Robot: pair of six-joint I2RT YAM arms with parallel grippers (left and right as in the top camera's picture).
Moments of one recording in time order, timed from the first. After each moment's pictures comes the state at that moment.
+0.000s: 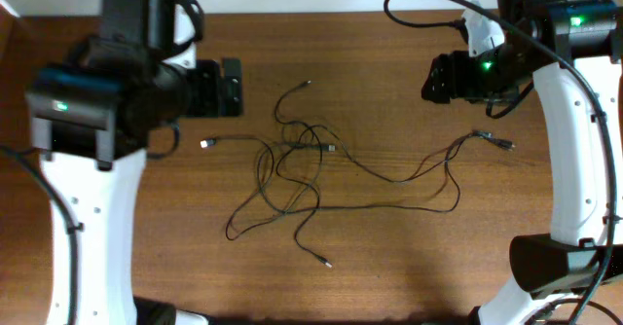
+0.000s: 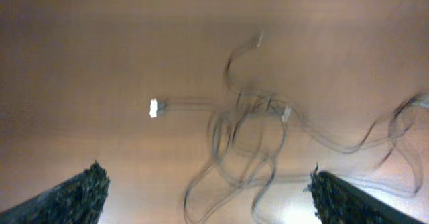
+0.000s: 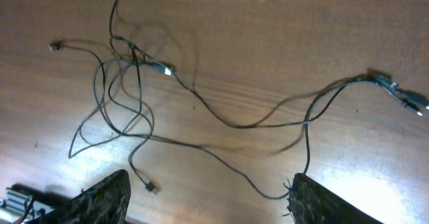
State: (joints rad) left arm -0.22 1.61 2.23 -1.58 -0.05 -0.19; right arm 0.09 1.86 2.21 -1.63 -0.28 0.06
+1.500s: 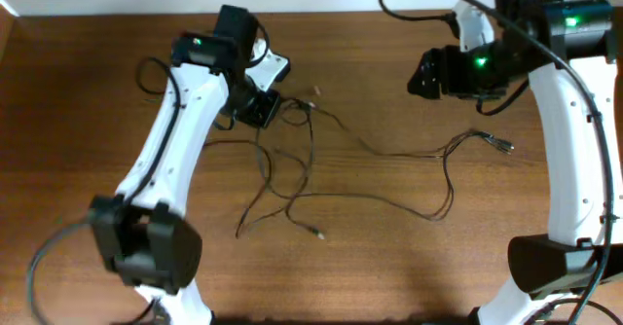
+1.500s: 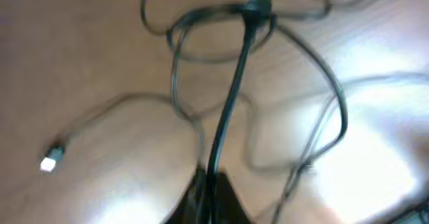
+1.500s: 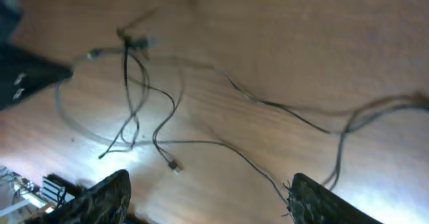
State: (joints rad) left arm -0.24 1.89 1.89 -1.37 0.21 0.24; right arm 0.12 1.86 2.21 -1.56 -0.41 0.06
